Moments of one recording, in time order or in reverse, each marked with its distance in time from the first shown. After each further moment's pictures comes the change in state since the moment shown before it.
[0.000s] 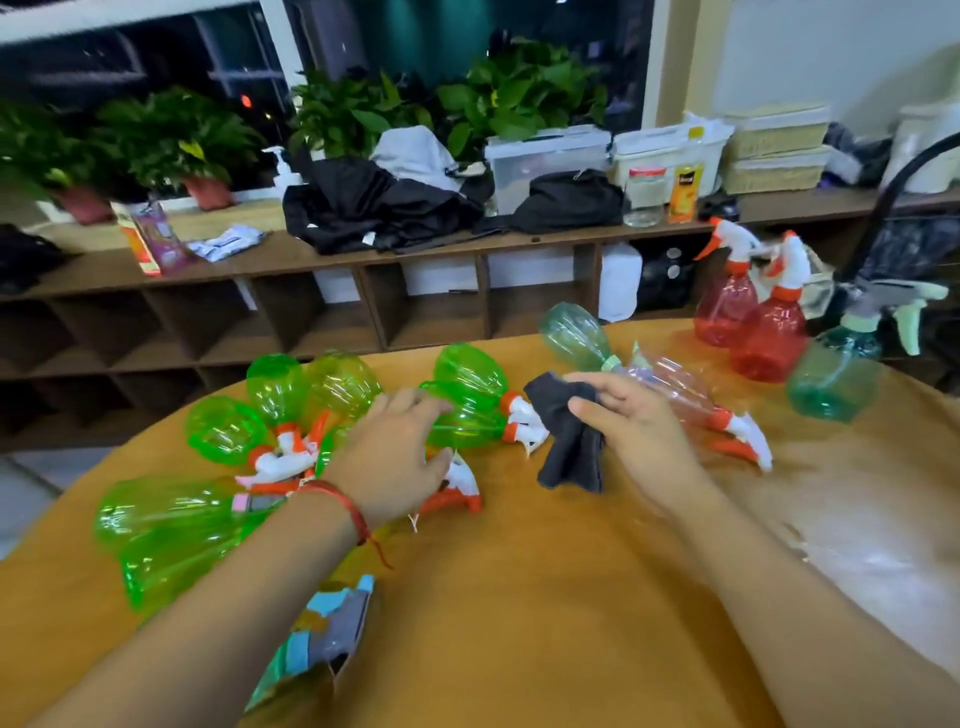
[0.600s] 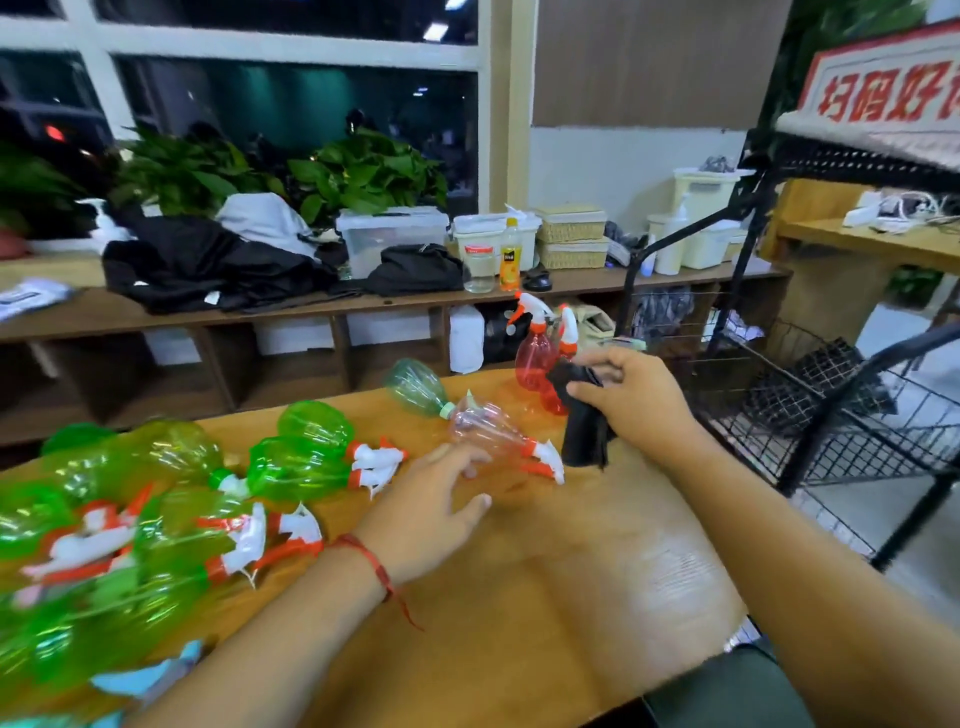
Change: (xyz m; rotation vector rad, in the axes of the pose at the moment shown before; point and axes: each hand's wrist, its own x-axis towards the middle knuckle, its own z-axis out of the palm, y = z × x) left_hand 0.008 0.165 0.044 -0.539 0.021 0.371; right_hand -0.049 -0.122 -0.155 -0.672 0.404 -0.056
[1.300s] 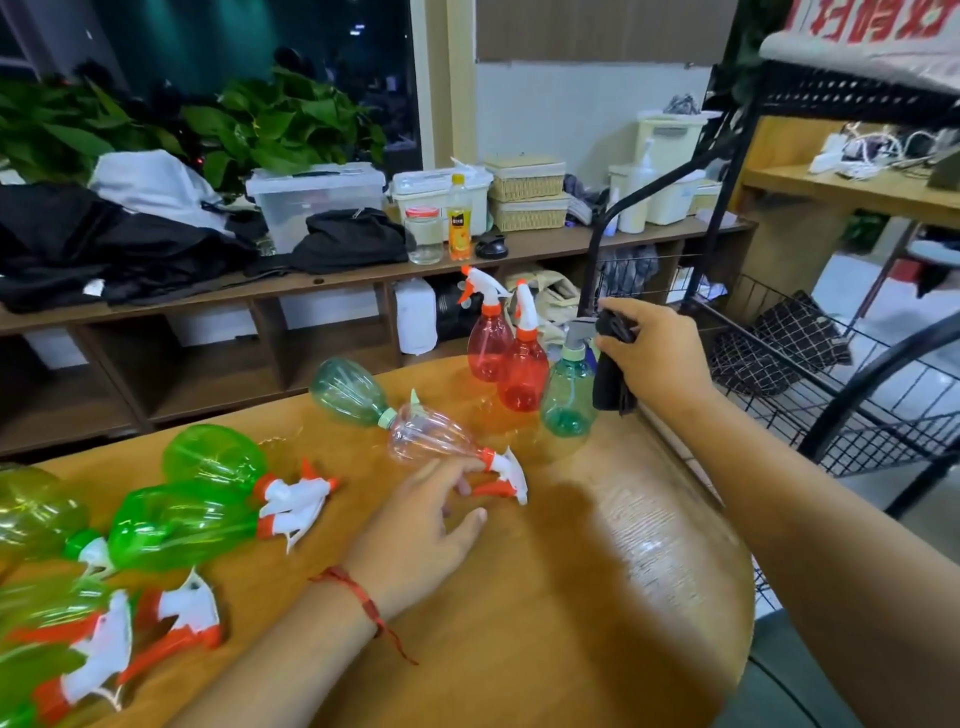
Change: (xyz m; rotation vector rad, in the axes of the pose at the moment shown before) left_hand 0.072 -0.024 0.067 -0.098 -0.076 -0.016; right_hand 0.097 0.072 -0.042 -0.393 0.231 -0.013
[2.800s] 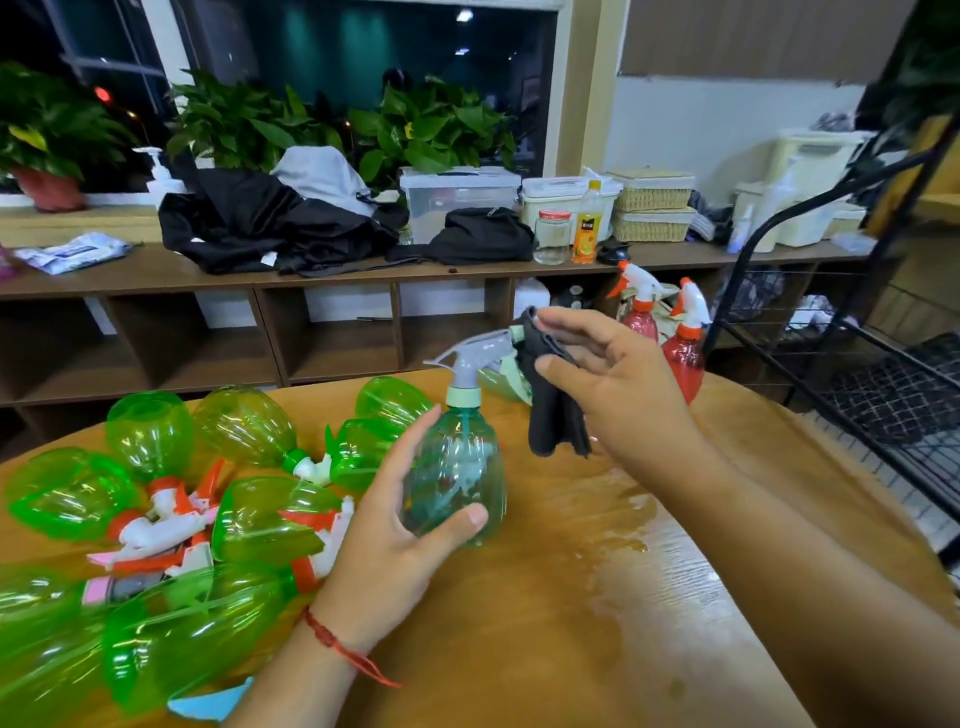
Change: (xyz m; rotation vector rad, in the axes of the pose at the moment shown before) left_hand -0.146 -0.050 -0.120 -0.632 0.363 -0.127; right_hand -0.137 -0.206 0.099 0.822 -0.361 -0.185
